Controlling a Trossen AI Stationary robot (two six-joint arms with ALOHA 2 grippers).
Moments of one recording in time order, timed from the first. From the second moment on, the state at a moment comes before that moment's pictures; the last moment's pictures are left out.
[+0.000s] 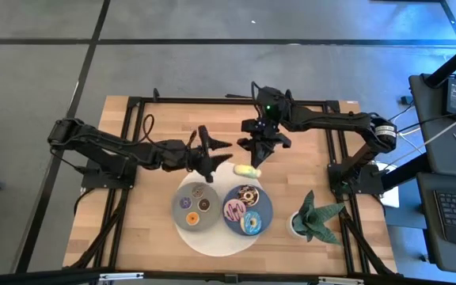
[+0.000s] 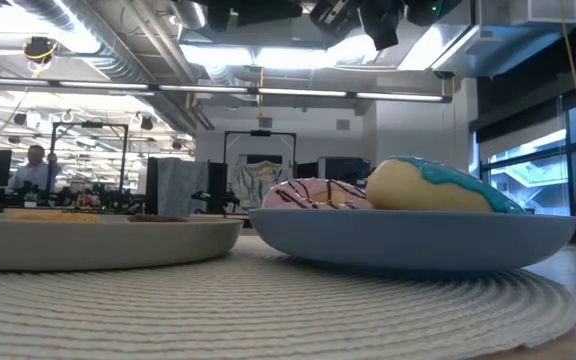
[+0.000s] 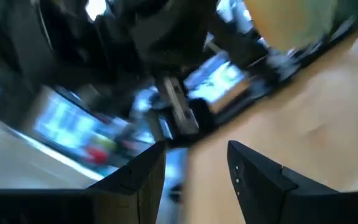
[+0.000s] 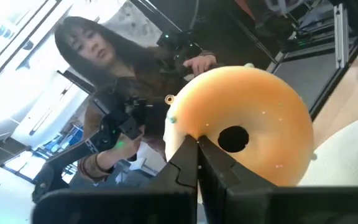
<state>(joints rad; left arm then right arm) -0.13 1.35 0.85 0.41 -0.42 0.78 -0.29 1.63 1.27 0.19 -1.51 0.65</state>
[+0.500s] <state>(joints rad) -0.16 1.35 0.85 0.58 -0.61 1.73 -0.35 1.63 1.40 0.16 -1.54 0.65</state>
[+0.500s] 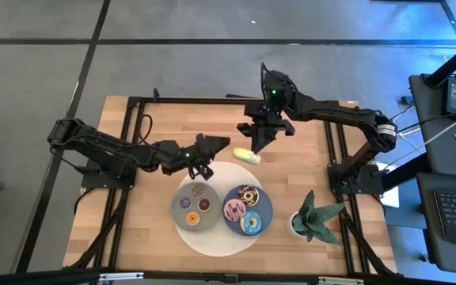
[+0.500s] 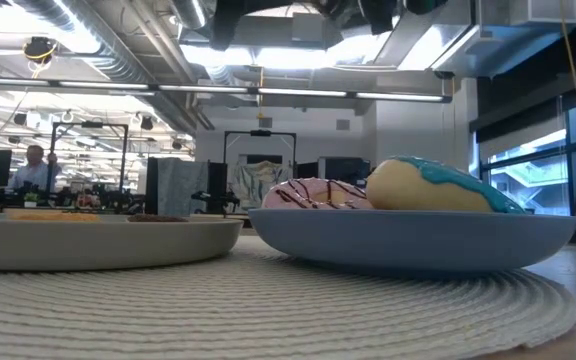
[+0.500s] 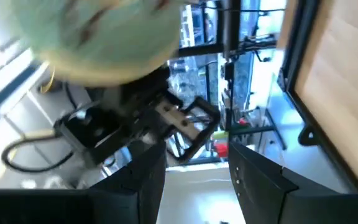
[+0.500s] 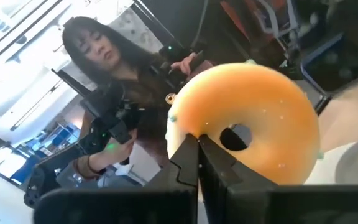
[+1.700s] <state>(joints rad) -0.06 1.35 0.85 0.41 -0.42 0.98 -0.51 1.71 1.40 -0.49 -1.49 0.07</state>
